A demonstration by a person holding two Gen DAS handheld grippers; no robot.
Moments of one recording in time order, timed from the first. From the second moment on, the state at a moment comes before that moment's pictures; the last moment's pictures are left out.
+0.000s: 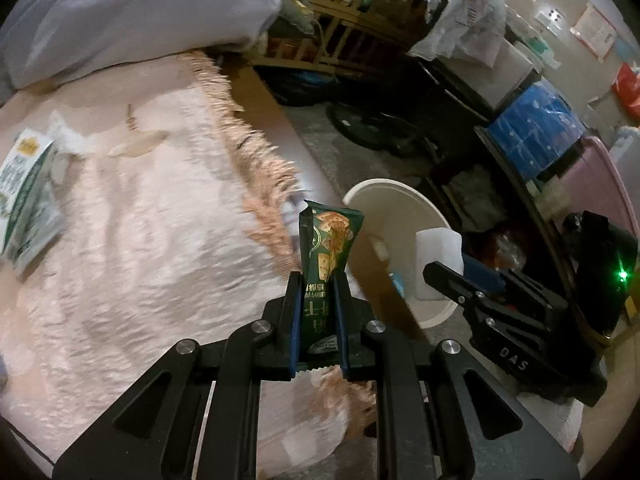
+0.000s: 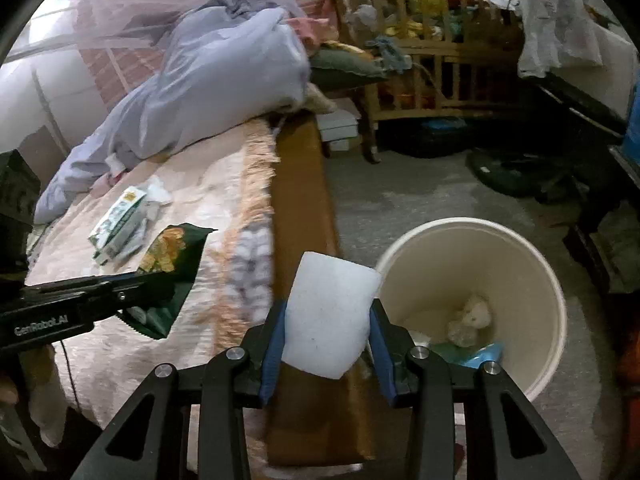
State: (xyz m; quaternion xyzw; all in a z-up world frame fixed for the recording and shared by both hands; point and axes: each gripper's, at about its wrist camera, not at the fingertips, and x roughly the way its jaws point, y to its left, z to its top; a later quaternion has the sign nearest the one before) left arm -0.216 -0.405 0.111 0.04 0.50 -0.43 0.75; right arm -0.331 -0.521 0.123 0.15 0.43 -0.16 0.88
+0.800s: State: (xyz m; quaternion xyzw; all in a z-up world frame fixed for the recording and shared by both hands) left arm -0.226 -0.506 0.096 0.05 0.50 -0.49 0.71; right arm -0.369 -0.608 0.087 0.23 0.43 -0.24 0.84
